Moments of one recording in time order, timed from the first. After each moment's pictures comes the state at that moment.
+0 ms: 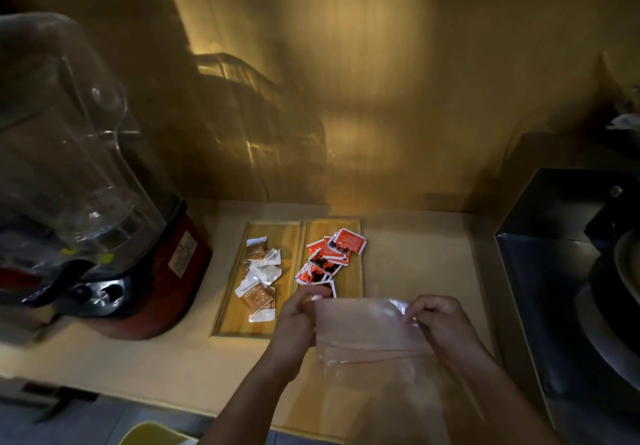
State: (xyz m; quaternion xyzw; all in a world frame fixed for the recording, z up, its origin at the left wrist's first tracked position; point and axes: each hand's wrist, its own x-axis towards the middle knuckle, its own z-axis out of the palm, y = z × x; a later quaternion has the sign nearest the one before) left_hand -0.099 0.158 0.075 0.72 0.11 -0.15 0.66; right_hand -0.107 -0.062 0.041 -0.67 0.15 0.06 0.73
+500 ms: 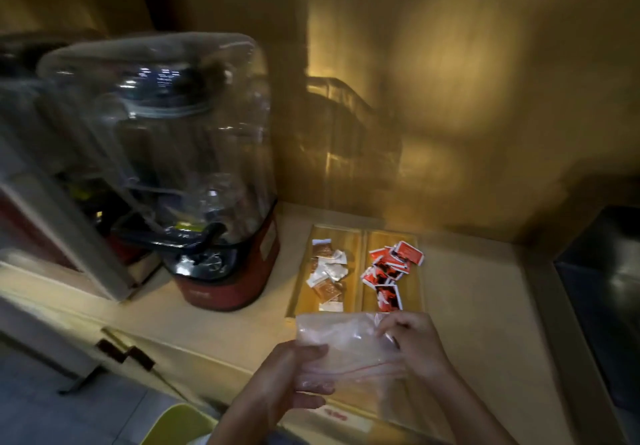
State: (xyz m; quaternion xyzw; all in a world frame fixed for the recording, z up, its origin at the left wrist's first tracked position) left_hand -0.184 0.308 0.088 0.60 0.22 -0.32 0.70; right_hand -0.145 0.107 0.079 -0.78 0.05 0.05 0.62
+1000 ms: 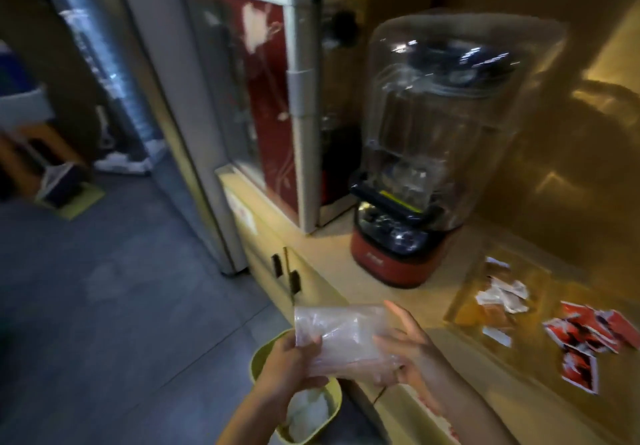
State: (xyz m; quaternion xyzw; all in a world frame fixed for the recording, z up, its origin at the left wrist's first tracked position) left_hand -0.307 0.473 0.070 0.54 0.40 0.01 0.74; right_hand -0.183 0.316 0.070 -0.62 -0.03 0.45 0.64
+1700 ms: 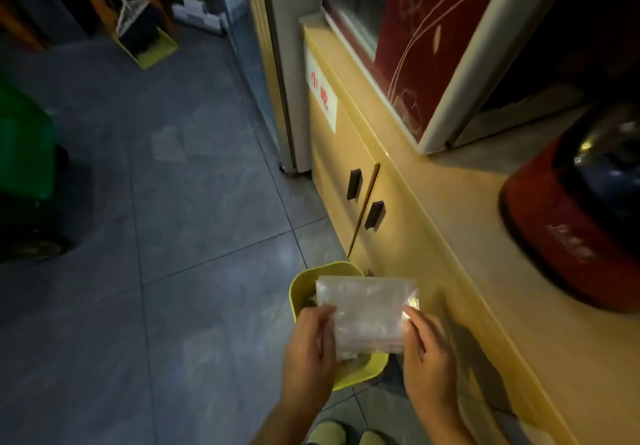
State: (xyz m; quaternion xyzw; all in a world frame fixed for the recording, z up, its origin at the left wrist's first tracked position) left_hand -0.313 0.514 -0.138 0.72 0.47 0.23 0.46; right_hand -0.189 0.423 -0.139 -0.86 -0.26 0.13 0.42
